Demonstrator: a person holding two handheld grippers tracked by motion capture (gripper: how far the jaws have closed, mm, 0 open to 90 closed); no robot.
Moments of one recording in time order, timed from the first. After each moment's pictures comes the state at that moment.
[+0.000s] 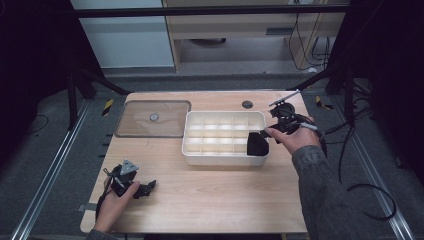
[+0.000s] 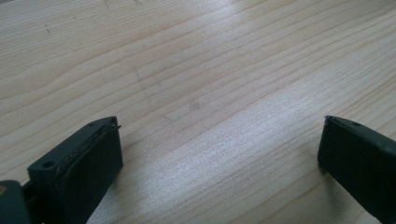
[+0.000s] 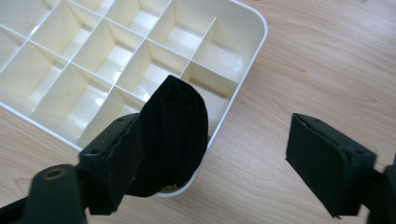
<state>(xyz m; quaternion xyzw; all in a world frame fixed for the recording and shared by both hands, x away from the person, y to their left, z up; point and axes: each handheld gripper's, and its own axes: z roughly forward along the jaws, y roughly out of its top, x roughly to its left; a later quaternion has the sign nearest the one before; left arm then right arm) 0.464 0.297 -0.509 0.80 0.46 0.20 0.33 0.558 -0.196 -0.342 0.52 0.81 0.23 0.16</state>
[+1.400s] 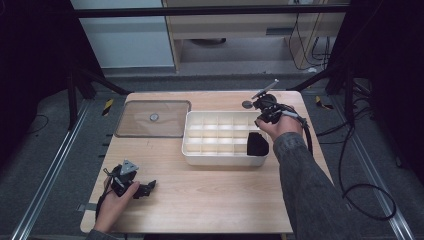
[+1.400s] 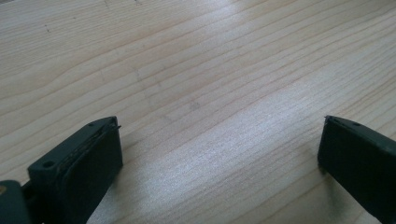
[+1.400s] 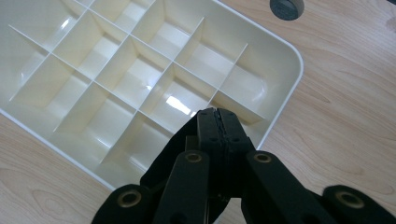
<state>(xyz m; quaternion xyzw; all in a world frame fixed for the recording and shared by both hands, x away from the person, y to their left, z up) 0.464 0.297 -0.509 0.80 0.46 0.20 0.33 0.589 -0.155 -0.337 0.48 0.84 0.21 0.14</state>
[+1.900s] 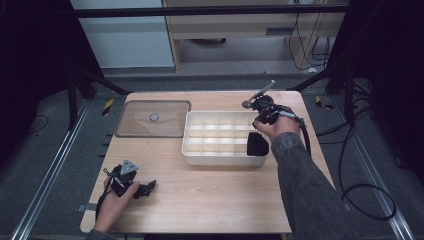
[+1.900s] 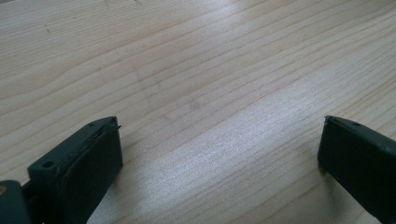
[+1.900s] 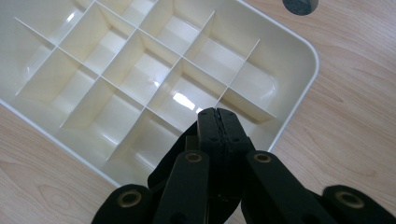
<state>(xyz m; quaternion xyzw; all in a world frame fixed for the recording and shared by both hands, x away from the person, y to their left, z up) 0.464 0.297 -0.509 0.80 0.46 0.20 0.33 0.590 -0.149 -0.341 0.48 0.84 0.20 0.13</state>
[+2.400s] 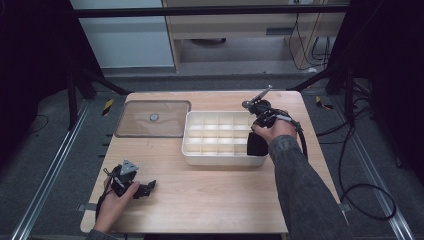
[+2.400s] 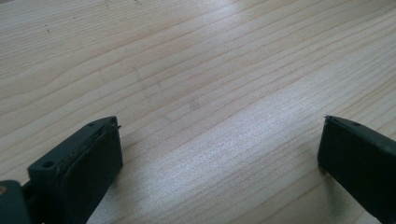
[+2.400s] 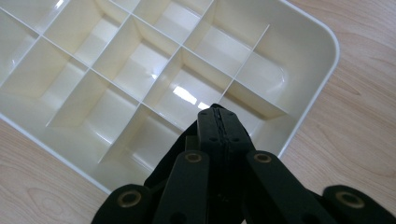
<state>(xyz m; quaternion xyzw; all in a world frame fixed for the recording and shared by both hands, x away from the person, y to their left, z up) 0.464 0.297 -0.509 0.80 0.46 0.20 0.33 0.595 -0.148 -0.362 0.48 0.85 0.19 0.12</state>
